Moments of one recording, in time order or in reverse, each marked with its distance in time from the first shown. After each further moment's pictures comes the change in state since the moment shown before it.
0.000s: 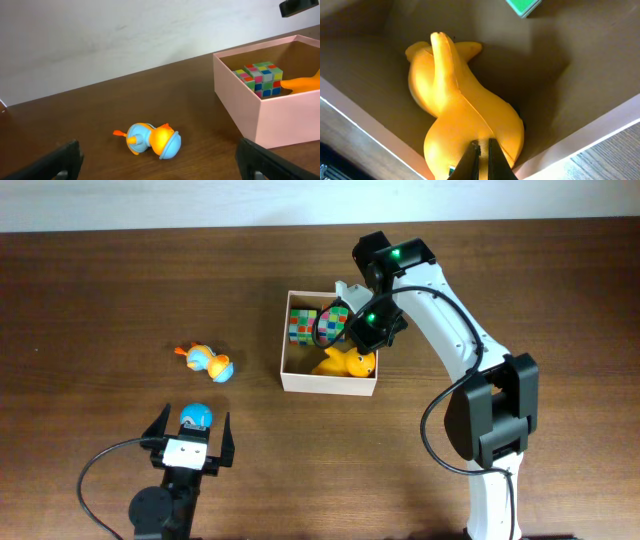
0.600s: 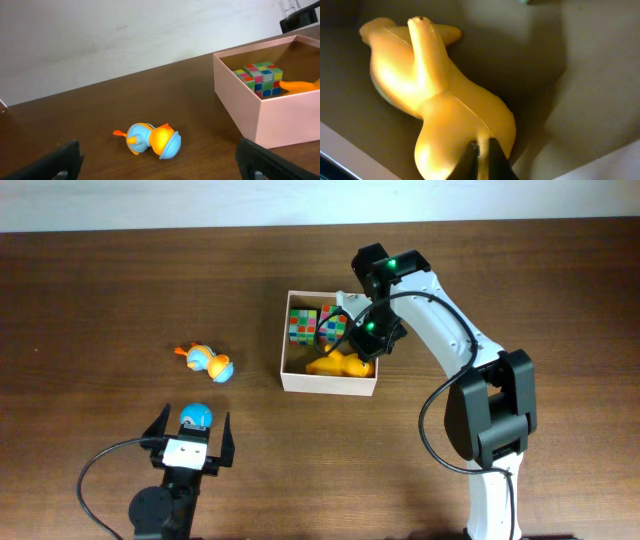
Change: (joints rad) left arm 0.000 0.000 0.000 0.000 0.000 0.000; right arm -0.001 0.000 -0.098 0.073 0.016 0.000
